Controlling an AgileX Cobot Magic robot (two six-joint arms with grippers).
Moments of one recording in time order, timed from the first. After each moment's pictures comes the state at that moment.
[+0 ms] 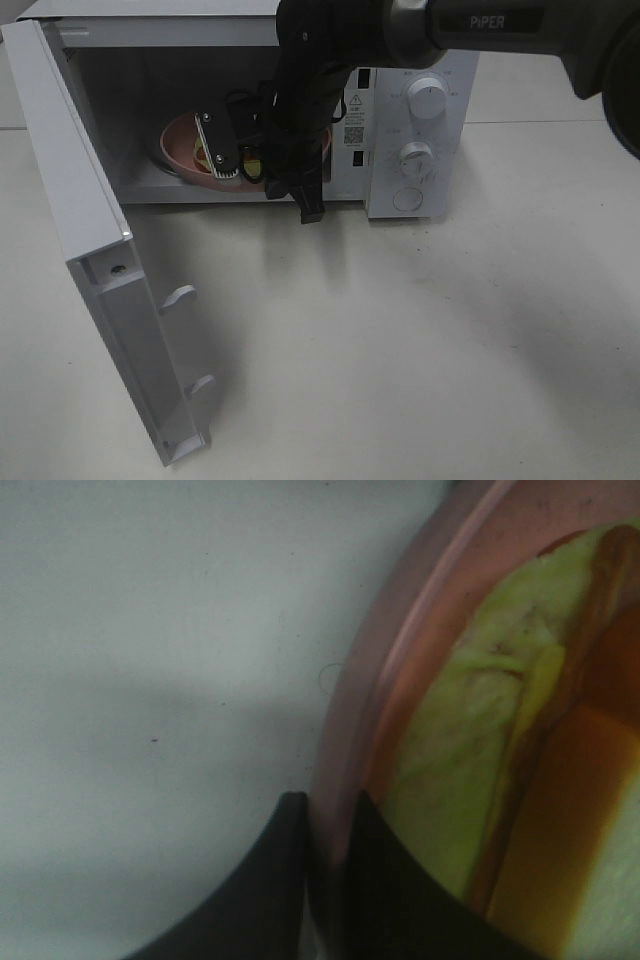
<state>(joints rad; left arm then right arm) 0.00 0.00 -0.52 -0.06 1.07 0.03 0.64 2.29 -1.88 -0.04 0.76 -1.25</state>
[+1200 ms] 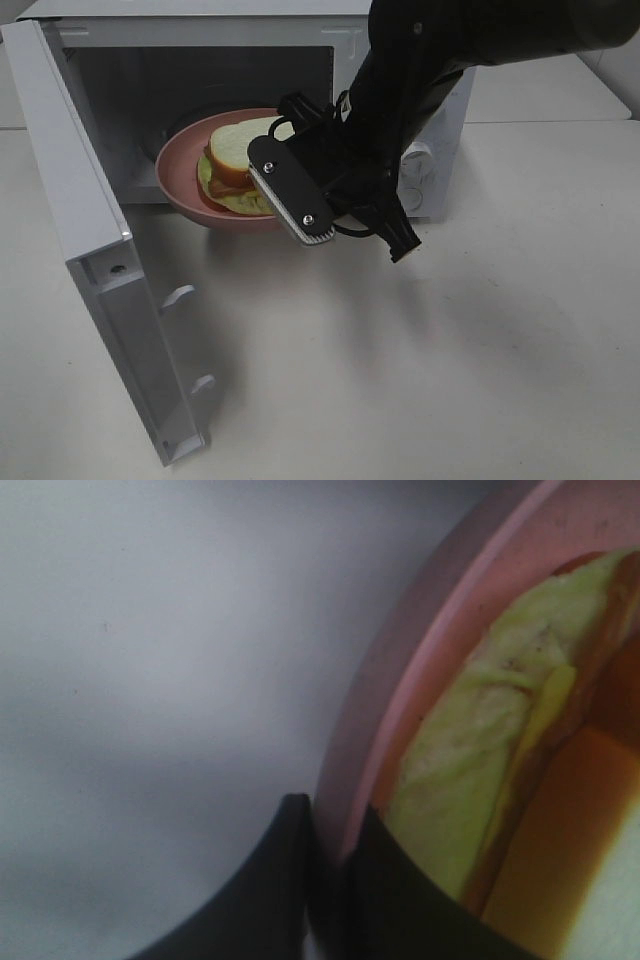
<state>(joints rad) 0.00 0.00 -0.52 -0.05 1.07 0.03 0.67 1.85 -1.29 0.02 0.57 -1.59</state>
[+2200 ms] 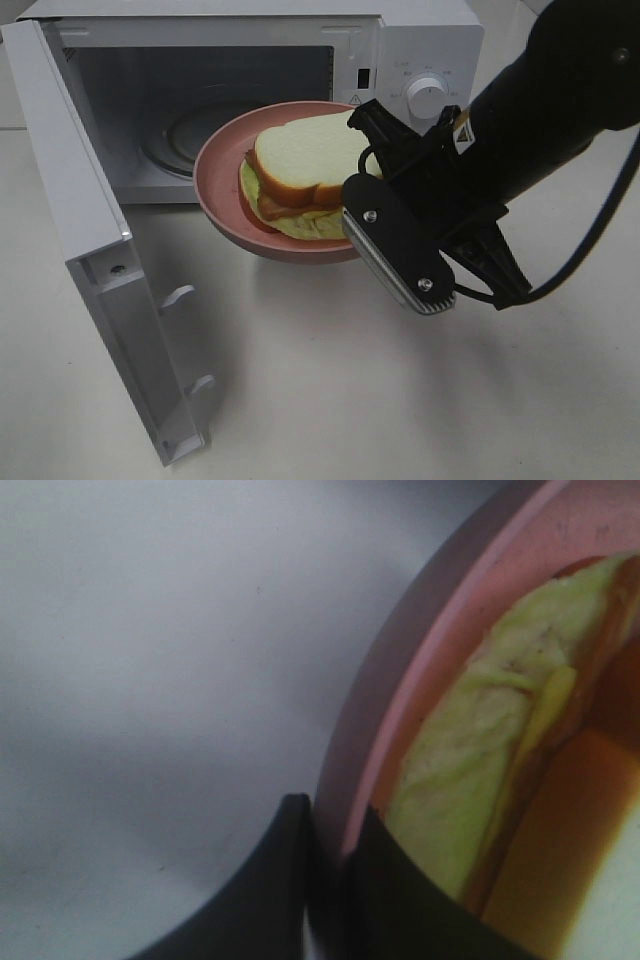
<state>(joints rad) 0.00 0.00 -0.52 -0.05 1.07 0.03 0.67 1.53 -0.95 -0.03 0.49 -1.59</state>
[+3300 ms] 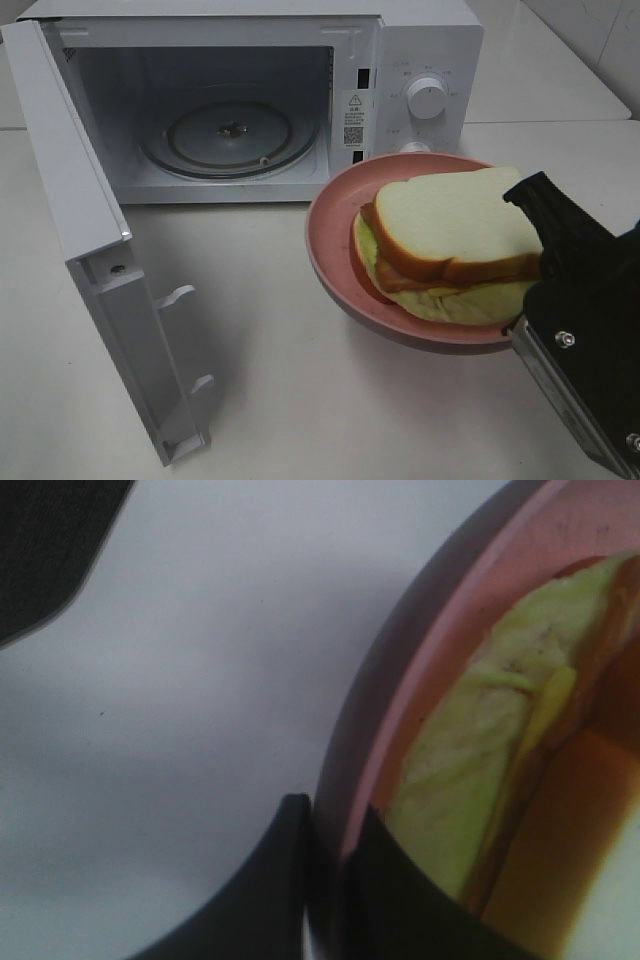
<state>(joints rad) 0.00 0.00 -0.52 -0.05 1.07 0.03 0.67 1.09 -0.58 -0.12 0.60 -1.36</state>
